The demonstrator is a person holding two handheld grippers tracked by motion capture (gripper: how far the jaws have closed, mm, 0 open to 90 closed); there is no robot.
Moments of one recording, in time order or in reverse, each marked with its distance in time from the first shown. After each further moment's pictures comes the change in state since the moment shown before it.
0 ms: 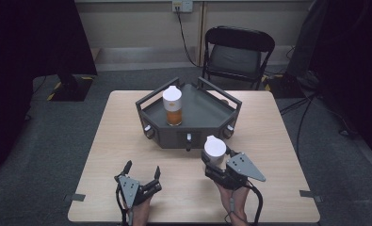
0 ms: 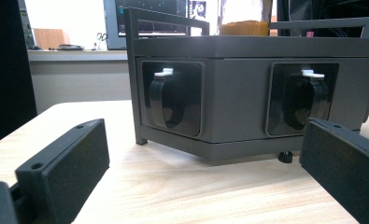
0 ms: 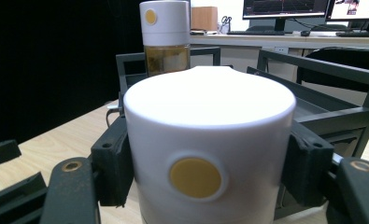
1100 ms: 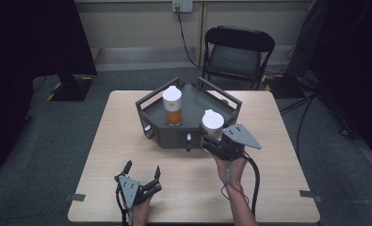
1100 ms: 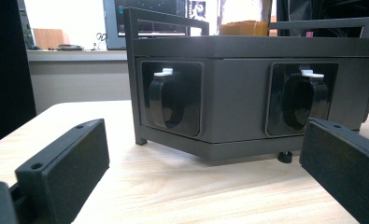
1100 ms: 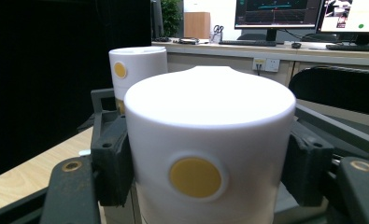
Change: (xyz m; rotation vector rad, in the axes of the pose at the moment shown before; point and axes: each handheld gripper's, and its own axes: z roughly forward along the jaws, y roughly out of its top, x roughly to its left) left arm 0.000 0.000 0.000 0.000 -0.002 0.000; right arm -0.012 0.049 0.050 -0.011 -0.031 -0.015
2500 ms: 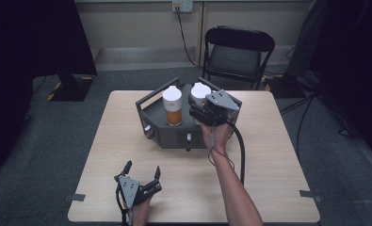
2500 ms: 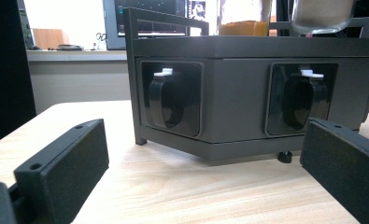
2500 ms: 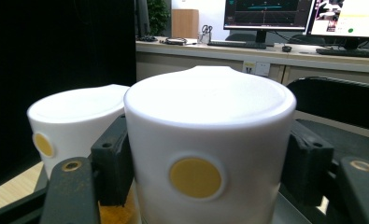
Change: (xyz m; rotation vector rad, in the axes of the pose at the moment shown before) left arm 0.000 0.000 0.000 0.000 -0.001 0.000; right arm 0.000 0.033 0.092 0.015 -0.056 -0.021
